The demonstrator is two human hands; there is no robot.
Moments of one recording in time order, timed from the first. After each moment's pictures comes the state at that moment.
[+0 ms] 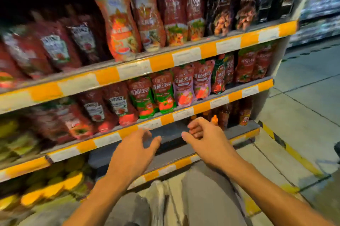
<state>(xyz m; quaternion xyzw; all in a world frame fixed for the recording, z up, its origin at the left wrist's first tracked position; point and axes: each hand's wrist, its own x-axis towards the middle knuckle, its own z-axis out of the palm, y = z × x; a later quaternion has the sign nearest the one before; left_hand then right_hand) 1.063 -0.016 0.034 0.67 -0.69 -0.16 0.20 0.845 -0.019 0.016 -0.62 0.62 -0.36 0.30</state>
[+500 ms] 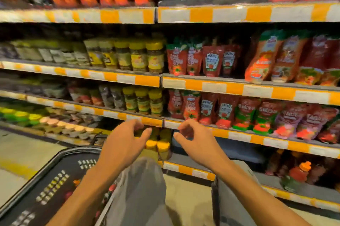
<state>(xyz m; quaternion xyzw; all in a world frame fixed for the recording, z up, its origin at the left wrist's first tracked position) 1.284 0.196 0.145 0.82 -0.48 -0.04 0.30 1.096 0.086 0.130 -0.80 0.38 -0.27 0.37</state>
